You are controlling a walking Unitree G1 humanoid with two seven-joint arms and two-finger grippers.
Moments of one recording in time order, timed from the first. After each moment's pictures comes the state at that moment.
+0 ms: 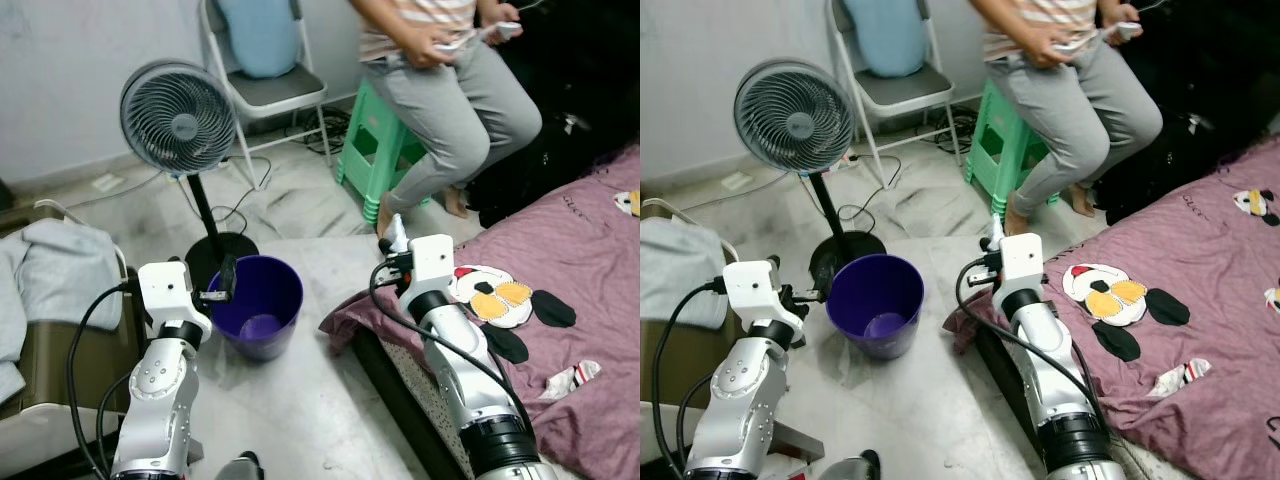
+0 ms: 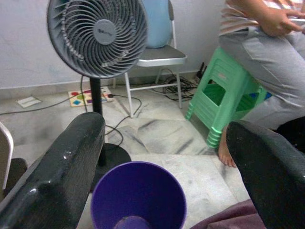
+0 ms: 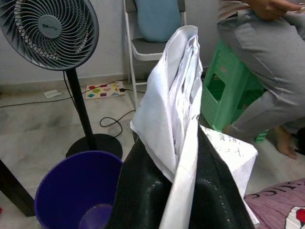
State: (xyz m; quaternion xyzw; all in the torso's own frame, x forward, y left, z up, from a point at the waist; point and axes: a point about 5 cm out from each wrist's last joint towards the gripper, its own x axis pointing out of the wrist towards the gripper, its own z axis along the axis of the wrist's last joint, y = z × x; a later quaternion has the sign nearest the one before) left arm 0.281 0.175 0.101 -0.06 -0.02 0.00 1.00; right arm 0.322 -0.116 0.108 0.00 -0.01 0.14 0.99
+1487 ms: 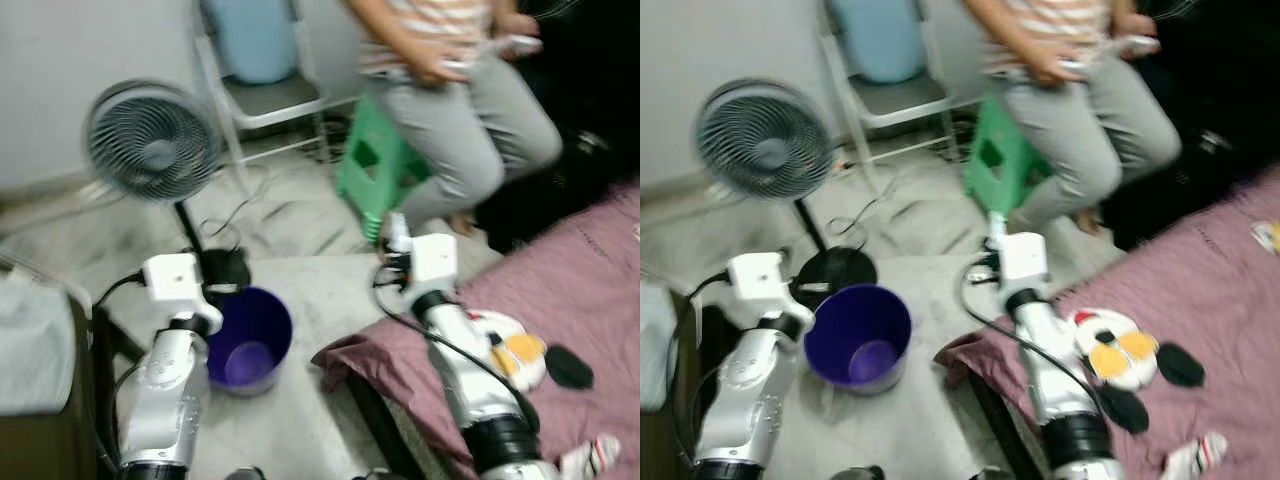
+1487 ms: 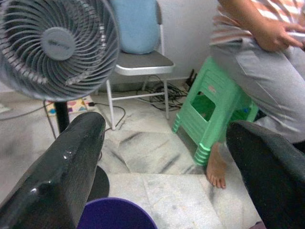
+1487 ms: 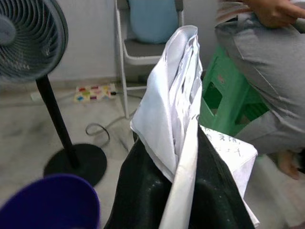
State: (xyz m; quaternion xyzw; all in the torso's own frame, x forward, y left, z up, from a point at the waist) left arm 0.288 0.162 0.108 -0.07 -0.03 -0.03 1.00; right arm 0.322 -0.124 0.105 -0.01 -0.01 0.13 0.99
